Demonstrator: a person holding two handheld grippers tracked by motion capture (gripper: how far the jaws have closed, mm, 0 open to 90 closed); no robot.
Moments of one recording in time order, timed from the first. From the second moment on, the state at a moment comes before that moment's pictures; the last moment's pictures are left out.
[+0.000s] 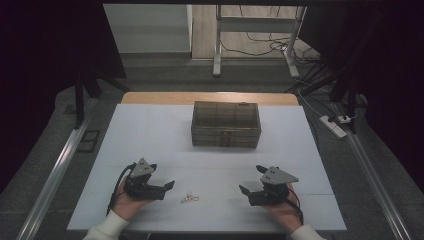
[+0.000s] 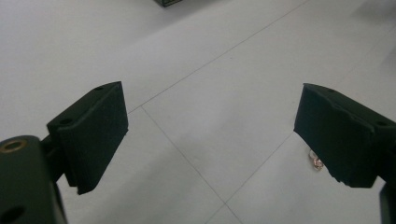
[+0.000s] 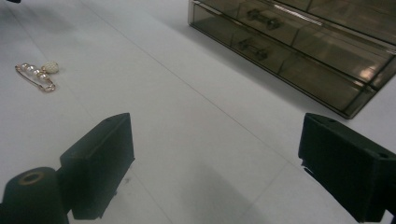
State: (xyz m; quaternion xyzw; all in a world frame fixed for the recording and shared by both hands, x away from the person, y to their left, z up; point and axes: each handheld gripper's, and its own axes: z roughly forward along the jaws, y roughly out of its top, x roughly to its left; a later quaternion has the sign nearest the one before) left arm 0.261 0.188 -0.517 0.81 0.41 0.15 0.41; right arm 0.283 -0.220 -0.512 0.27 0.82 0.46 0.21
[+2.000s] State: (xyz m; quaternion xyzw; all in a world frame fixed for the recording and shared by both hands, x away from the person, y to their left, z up) left arm 0.261 0.188 -0.517 0.81 0.40 0.15 0.40; right arm 0.275 -0.171 -0.511 0.15 0.85 0.36 0.36
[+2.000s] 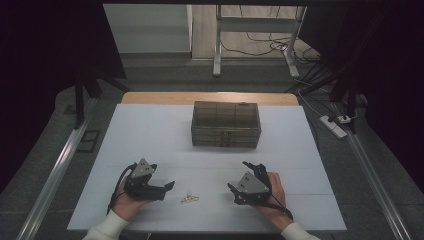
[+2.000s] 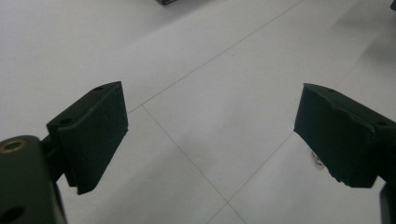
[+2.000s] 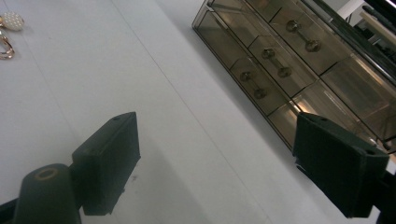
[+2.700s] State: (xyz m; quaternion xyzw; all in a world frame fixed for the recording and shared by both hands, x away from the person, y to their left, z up) left arm 0.261 0.187 -0.518 0.81 0.40 0.15 0.40; right arm 0.277 -0.165 -0.508 0.12 0.85 0.33 0.40
